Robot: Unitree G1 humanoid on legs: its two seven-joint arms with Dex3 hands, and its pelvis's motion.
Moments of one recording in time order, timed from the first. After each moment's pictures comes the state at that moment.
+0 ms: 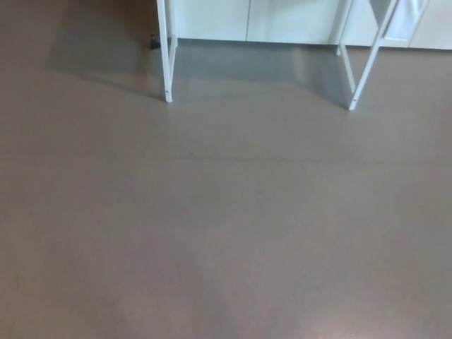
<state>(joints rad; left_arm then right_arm) 0.44 0.28 0.41 0.48 -0.32 -0.07 -0.42 0.49 -0.20 -0.22 0.30 0.12 -0.05 0.18</state>
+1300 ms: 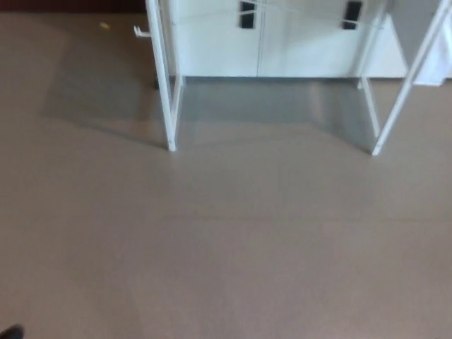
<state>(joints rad) 0.43 0.21 0.38 0.36 -0.32 -0.07 -0.40 0.46 -0.23 -0.20 0.30 0.11 -0.04 0.17</state>
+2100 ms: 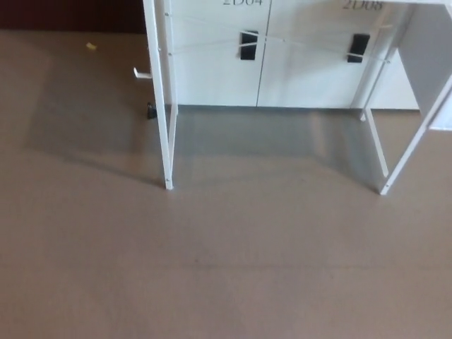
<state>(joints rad) 0.42 0.27 0.39 0.52 -0.32 -0.07 -0.41 0.46 -0.23 -0.18 0.33 0.09 -0.04 0.17</state>
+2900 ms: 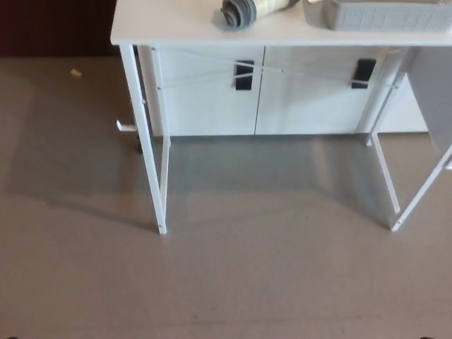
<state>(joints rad) 0.40 0.29 0.37 0.53 -0.32 -0.10 -0.42 0.41 -0.23 -0.17 0.38 0.08 -0.06 0.17</state>
